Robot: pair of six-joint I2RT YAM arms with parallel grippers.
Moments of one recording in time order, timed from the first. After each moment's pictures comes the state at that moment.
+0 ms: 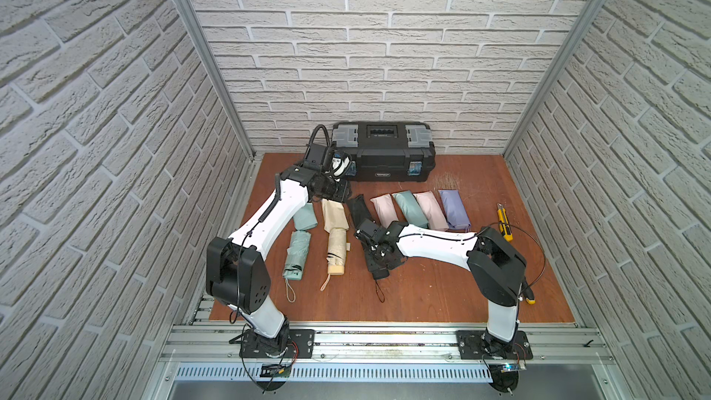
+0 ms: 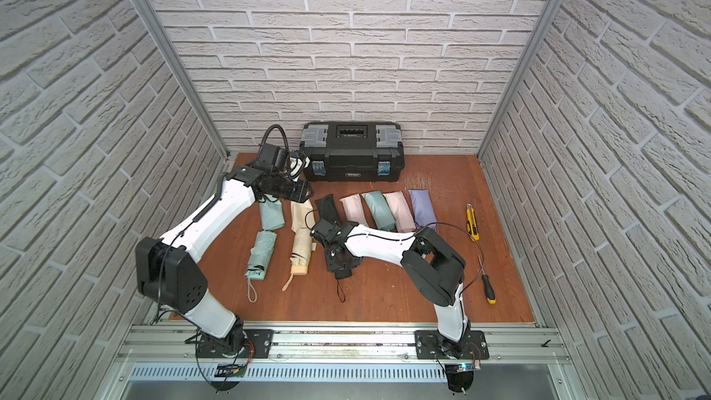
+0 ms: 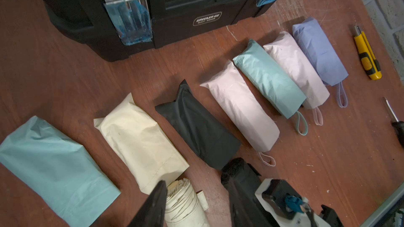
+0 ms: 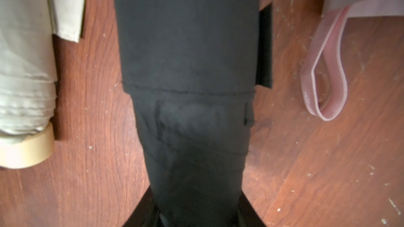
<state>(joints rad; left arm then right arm) -0.37 1.62 1.48 -0.80 0.22 -0.04 0.92 1.94 1.37 -0.83 0.08 0.76</state>
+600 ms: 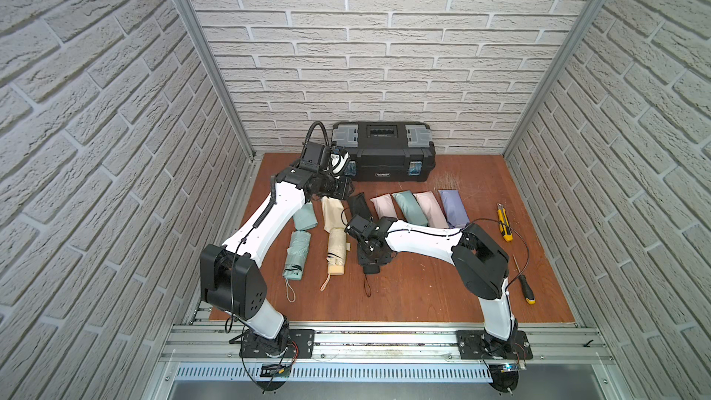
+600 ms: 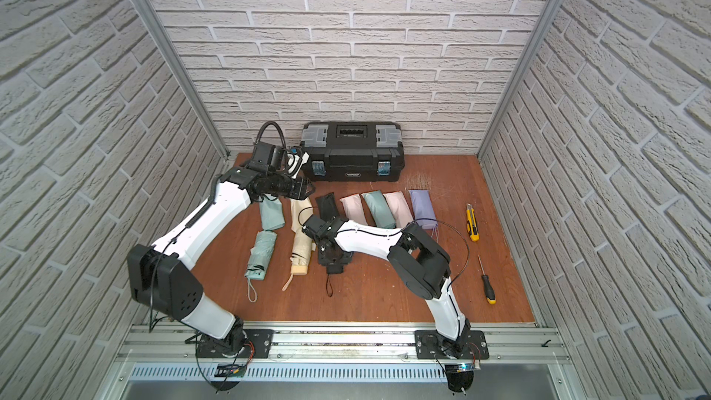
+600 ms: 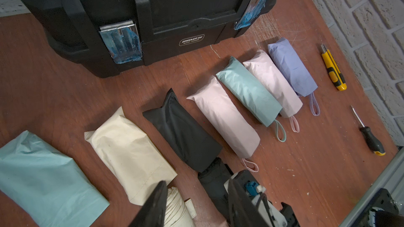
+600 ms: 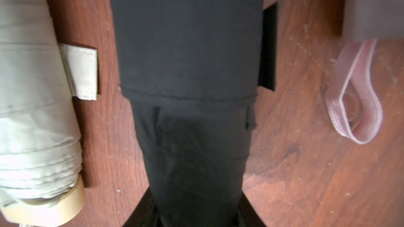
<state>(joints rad) -0.37 1.57 1.48 -0.76 0.29 -0.06 0.92 2.04 1.49 -0.85 0.08 0.91</state>
